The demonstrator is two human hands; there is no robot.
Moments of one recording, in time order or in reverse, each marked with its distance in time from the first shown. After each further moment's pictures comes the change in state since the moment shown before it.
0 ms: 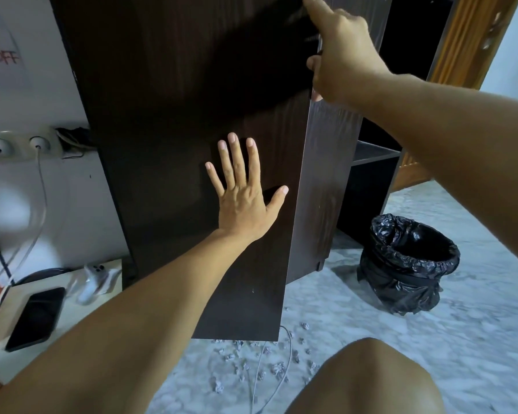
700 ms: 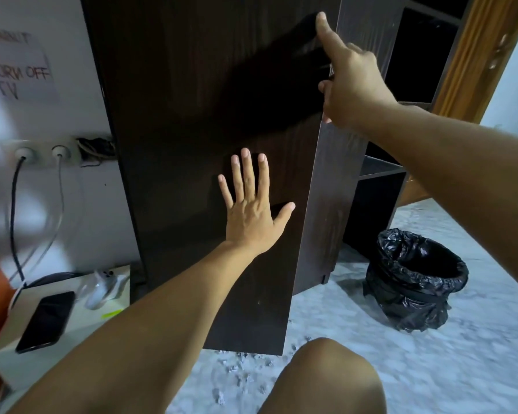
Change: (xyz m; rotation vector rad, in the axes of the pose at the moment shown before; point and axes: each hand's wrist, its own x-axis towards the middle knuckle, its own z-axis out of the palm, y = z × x) left_hand -0.003 -0.005 -0.004 -0.014 -0.035 0.023; right_hand -0.008 -0.008 -0.005 0.043 -0.060 0.039
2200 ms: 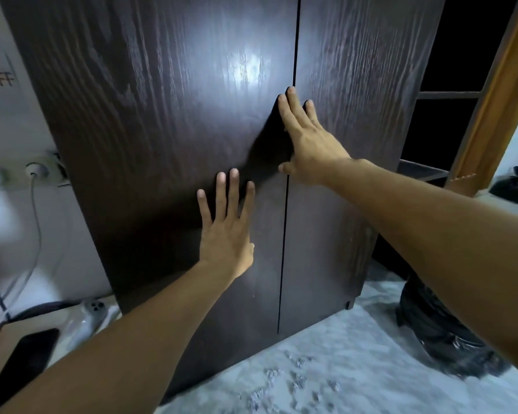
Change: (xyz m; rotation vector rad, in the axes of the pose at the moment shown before) left_hand 0.039 -0.067 0.060 0.421 -0.318 0.034; right_hand 0.045 0.064 0.165 -0.105 -0.313 -0.088
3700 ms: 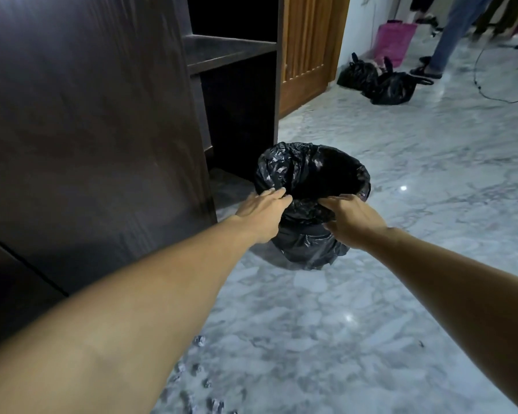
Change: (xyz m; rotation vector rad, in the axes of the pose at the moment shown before) left_hand 0.025 0.414 0.134 -0.479 -0.510 0.860; right_hand -0.344 0.352 0.134 -0.185 -0.366 0.727
